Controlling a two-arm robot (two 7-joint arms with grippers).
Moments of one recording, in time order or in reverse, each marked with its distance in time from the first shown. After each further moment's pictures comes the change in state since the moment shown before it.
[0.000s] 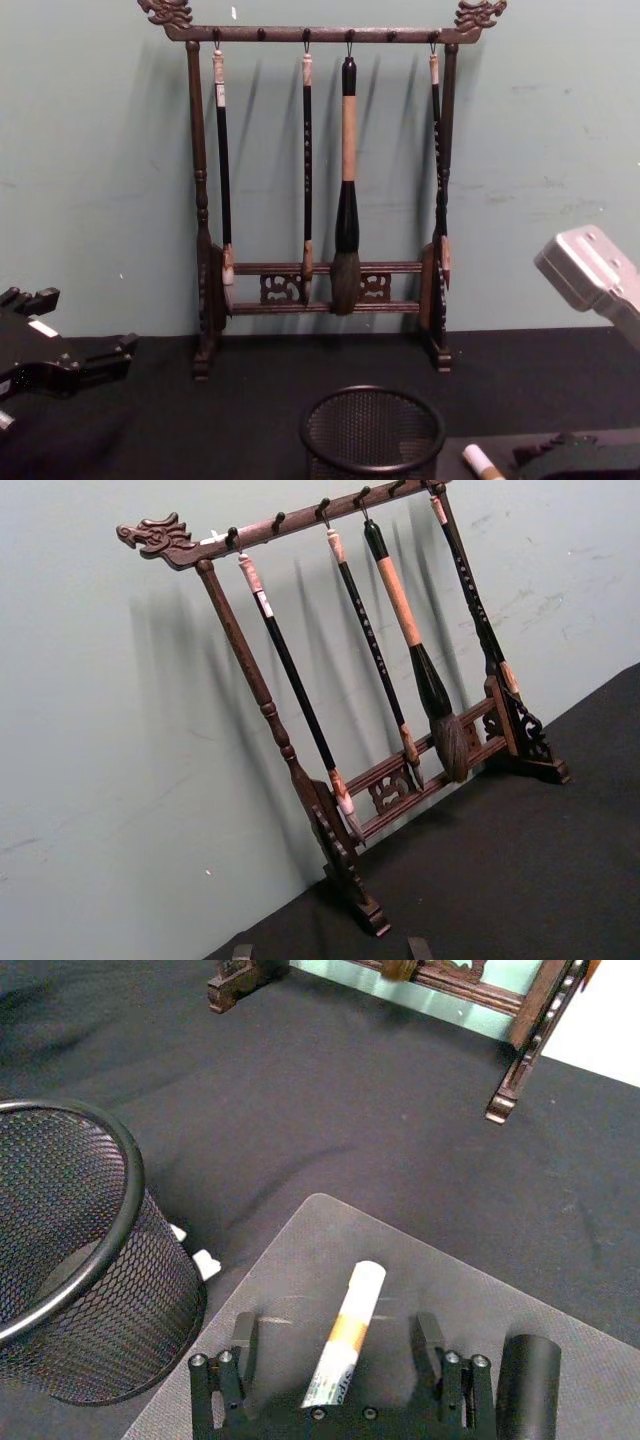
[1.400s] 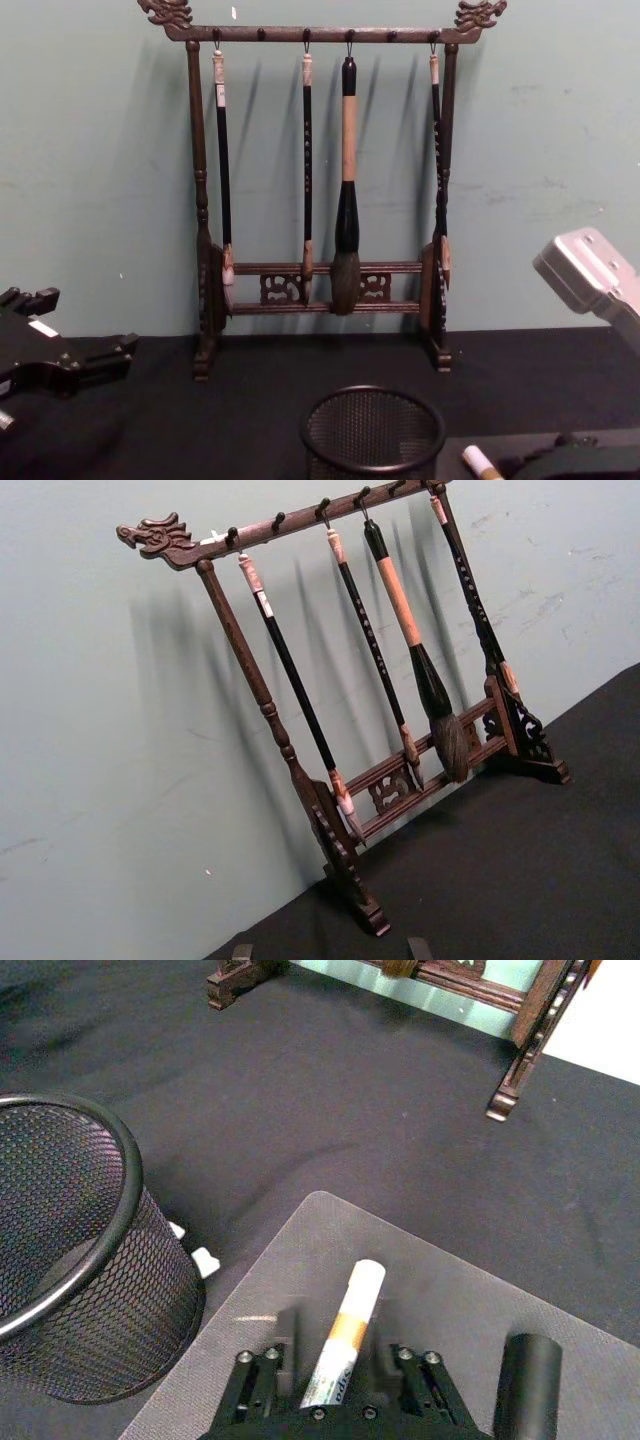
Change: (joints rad) left arm 0.000 0.000 0.000 0.000 0.000 0.000 0.000; right arm -0.001 -0.005 0.004 0.003 -0.012 0.001 0.005
